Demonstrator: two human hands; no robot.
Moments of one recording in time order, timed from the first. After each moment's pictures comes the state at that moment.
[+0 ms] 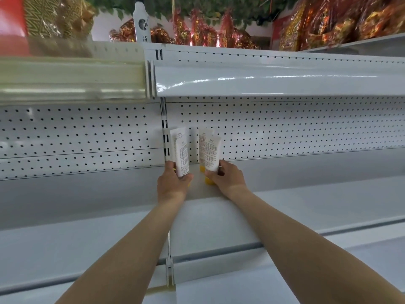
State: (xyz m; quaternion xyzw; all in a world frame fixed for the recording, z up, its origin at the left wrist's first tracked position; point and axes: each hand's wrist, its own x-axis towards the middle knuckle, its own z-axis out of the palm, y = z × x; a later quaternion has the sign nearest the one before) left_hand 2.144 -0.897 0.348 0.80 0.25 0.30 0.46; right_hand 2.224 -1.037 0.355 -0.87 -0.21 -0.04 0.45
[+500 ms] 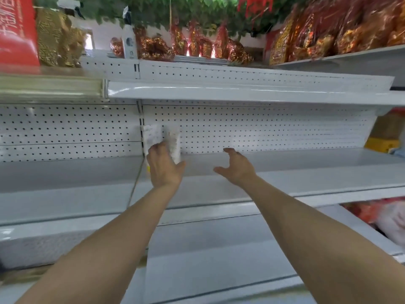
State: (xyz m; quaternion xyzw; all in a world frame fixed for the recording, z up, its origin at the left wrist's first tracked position) left_hand 2.077 -1.039 0.399 0.82 0.25 0.40 0.32; right_hand 2.177 -1.214 0.405 -0.93 -0.23 -0.07 0.28
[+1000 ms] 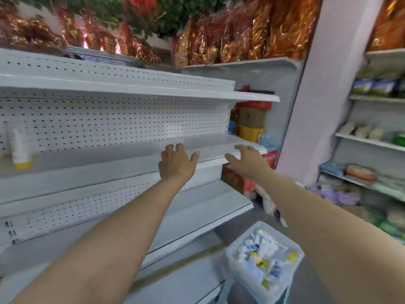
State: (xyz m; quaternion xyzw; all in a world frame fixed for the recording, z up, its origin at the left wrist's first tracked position) left_hand 2.089 -1.461 0.413 0.92 0.04 0.24 0.29; right_hand 2.093 -1.668 0.437 -0.97 -0.02 -0.17 0.19
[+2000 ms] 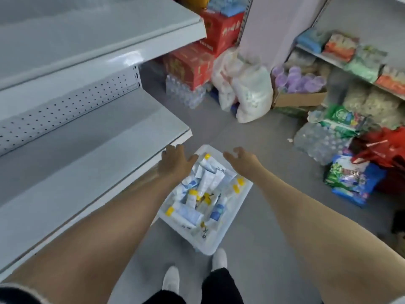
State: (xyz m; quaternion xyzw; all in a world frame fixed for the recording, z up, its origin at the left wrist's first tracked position) left_hand 2.403 -1.824 0.100 0.96 -0.03 -0.12 0.26; right_hand 2.354 -2.024 0.126 -0.90 0.27 0.15 0.31
